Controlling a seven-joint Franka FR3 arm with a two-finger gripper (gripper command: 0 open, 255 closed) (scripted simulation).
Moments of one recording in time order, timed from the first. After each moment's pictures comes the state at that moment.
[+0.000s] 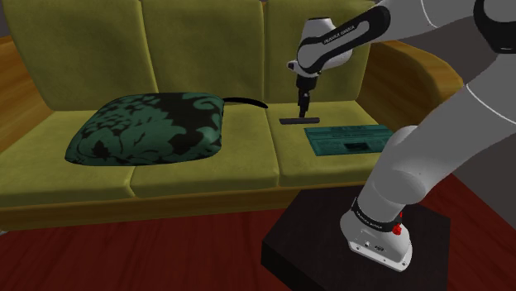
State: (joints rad) arm 0.00 -0.34 -0.46 -2.49 -0.19 2.20 -0.90
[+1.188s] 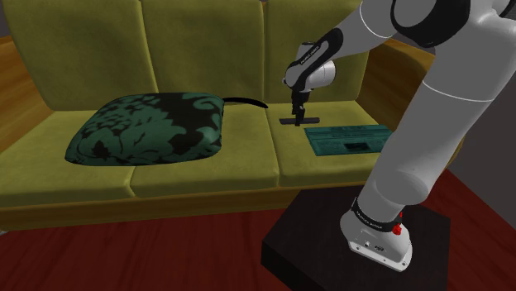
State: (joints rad) arm 0.05 -0.01 -0.57 -2.43 -0.01 2.48 -1.20
